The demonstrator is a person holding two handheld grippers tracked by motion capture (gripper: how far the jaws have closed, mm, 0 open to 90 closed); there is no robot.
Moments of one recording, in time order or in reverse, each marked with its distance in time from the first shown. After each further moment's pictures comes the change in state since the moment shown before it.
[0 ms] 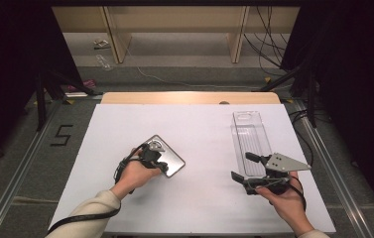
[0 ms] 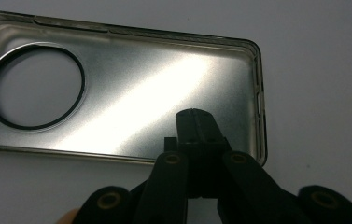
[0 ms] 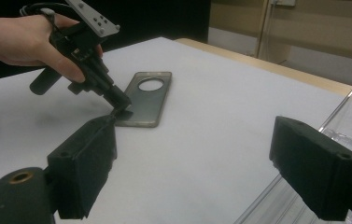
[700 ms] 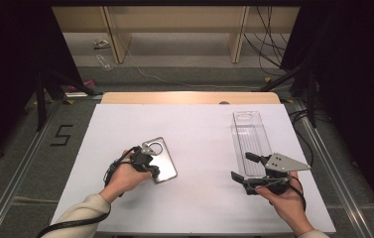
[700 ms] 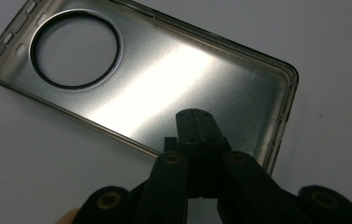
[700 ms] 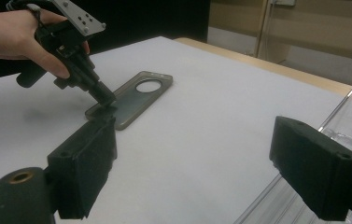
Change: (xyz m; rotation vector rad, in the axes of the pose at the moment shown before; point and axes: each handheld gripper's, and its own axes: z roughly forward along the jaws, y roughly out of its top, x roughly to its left) left arm 0.009 -0.016 -0.016 0.041 0.021 0.028; right arm 0.000 0.000 0.000 0.004 -0.003 -0.002
